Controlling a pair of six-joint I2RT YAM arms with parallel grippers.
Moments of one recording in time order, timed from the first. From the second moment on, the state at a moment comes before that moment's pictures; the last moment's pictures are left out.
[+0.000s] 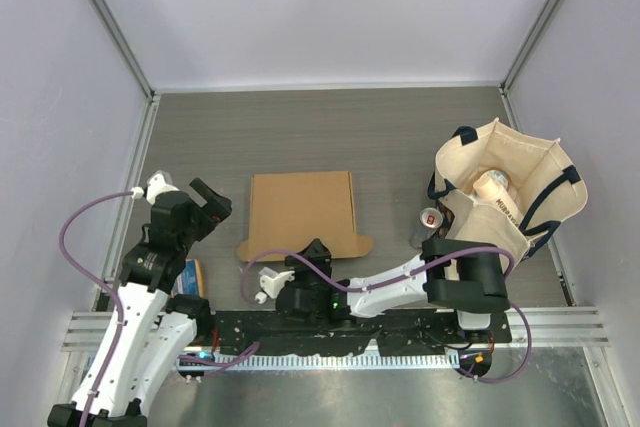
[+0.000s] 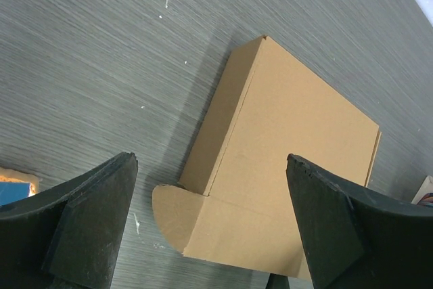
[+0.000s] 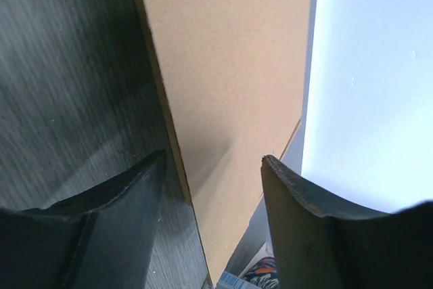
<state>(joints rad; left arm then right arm) -0.20 0.60 0.66 -0.67 -0.20 -0.81 1.53 1.79 0.89 0.04 0.98 -0.51</state>
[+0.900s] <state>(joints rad) -0.20 0.60 0.67 -0.67 -0.20 -0.78 1.47 1.66 0.94 0.11 1.02 -0.66</state>
